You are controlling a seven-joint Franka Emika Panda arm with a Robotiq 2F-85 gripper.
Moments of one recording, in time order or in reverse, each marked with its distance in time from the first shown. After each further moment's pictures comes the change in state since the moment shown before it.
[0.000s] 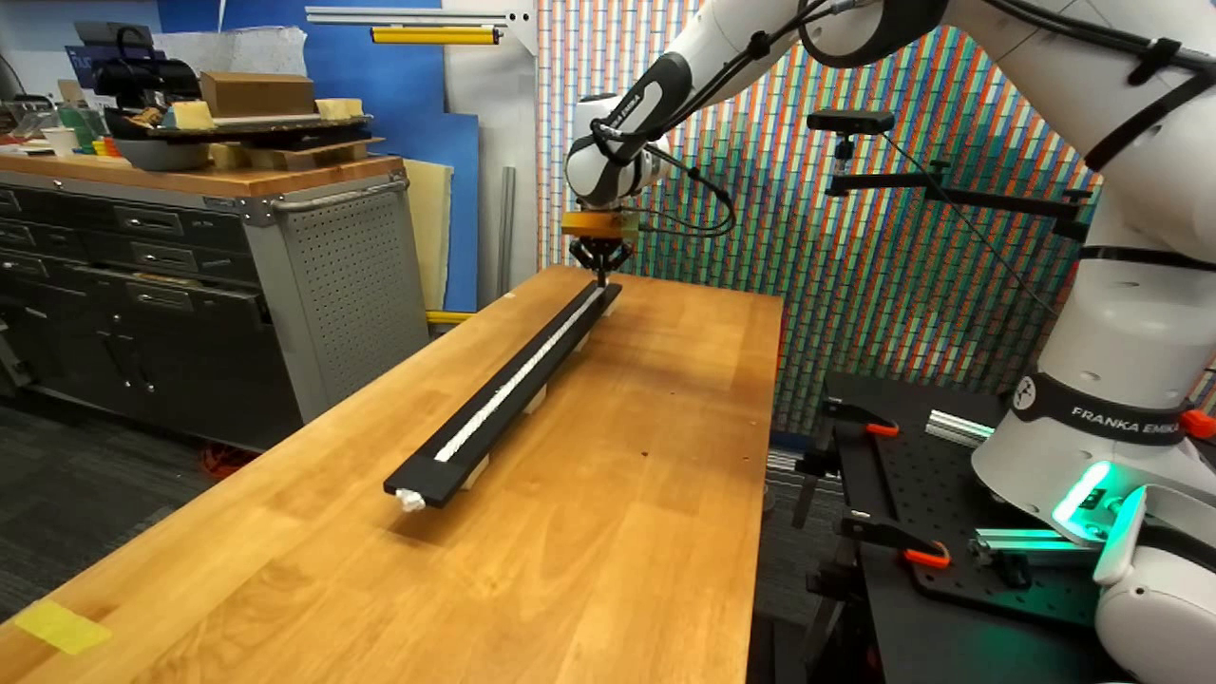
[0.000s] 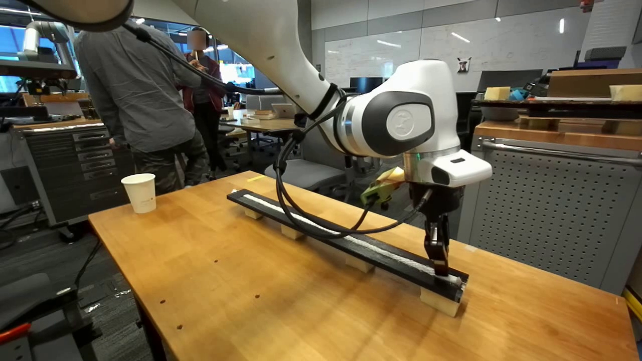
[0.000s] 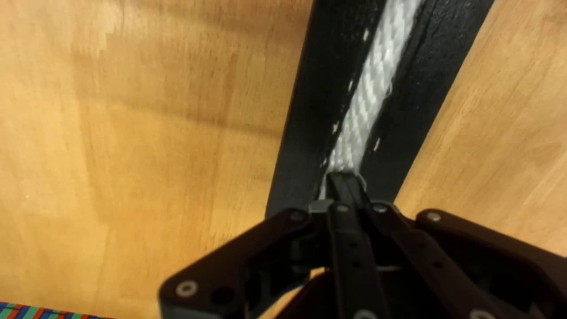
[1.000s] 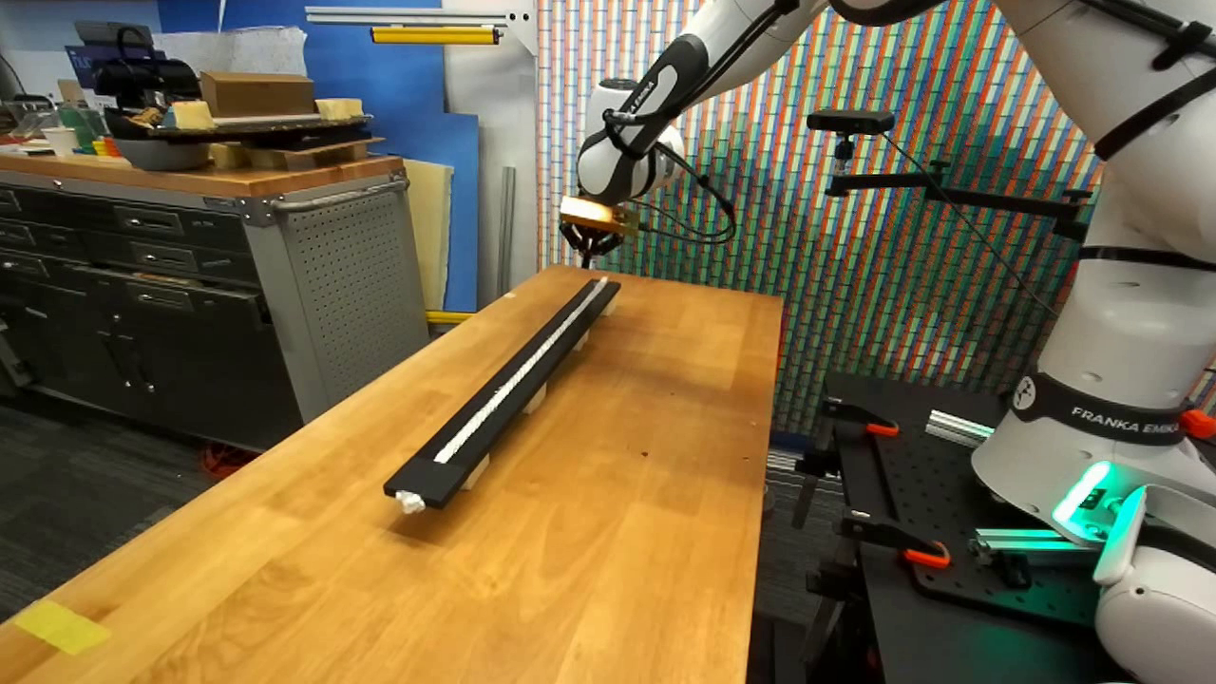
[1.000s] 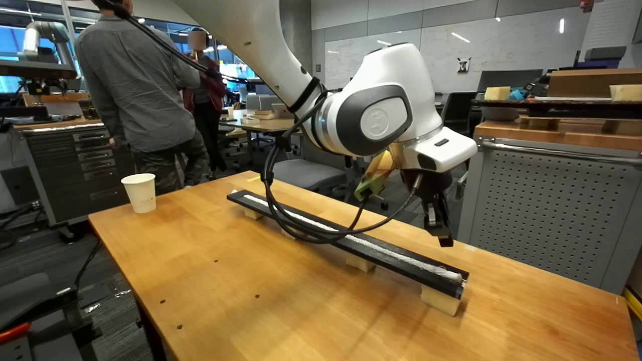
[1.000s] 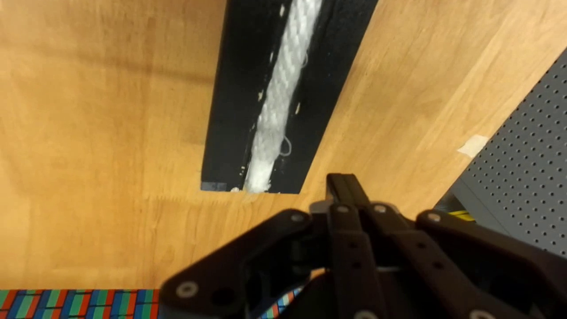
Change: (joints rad) arm 0.023 -0.111 0.021 -0.186 0.000 0.327 -0.019
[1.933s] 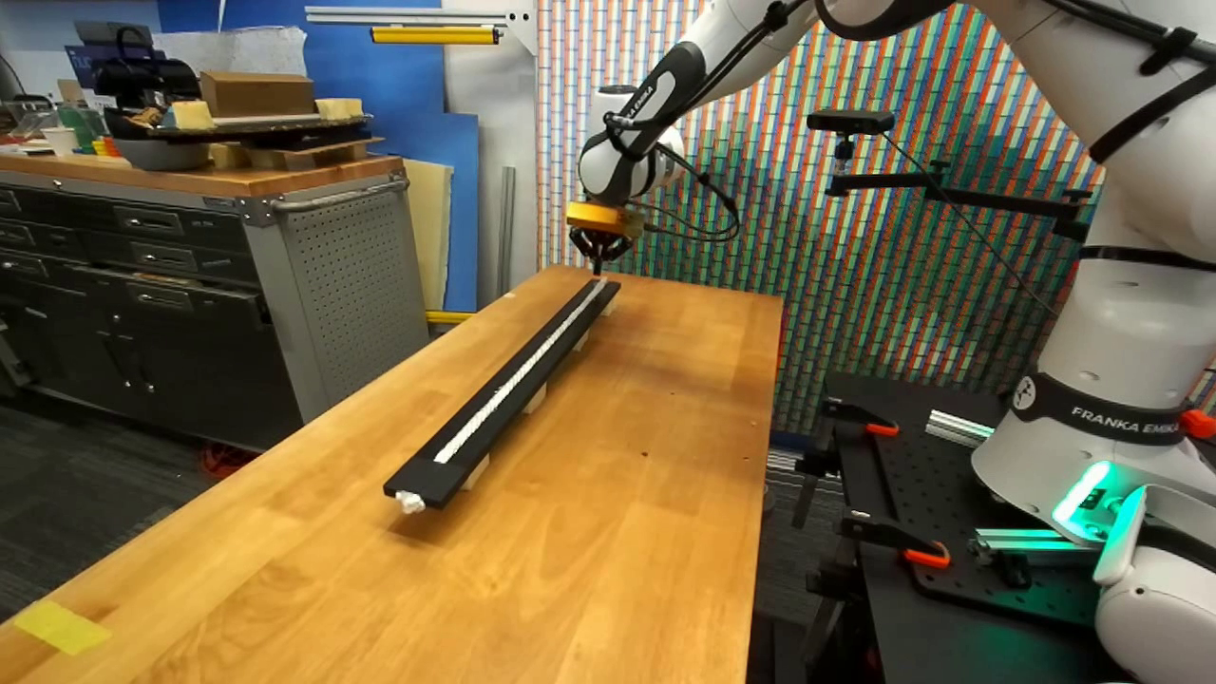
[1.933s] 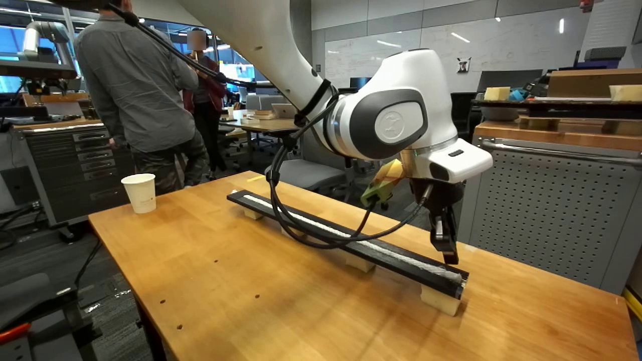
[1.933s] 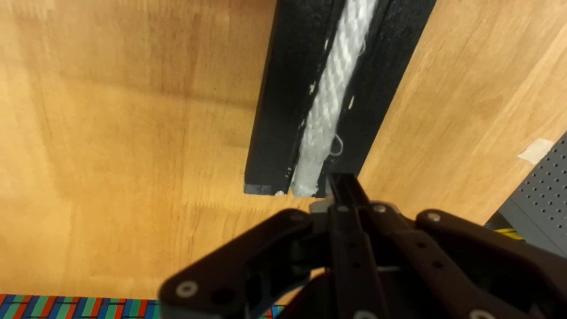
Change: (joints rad) arm -0.032 0.039 -0.004 0.063 0.004 -0.118 0.002
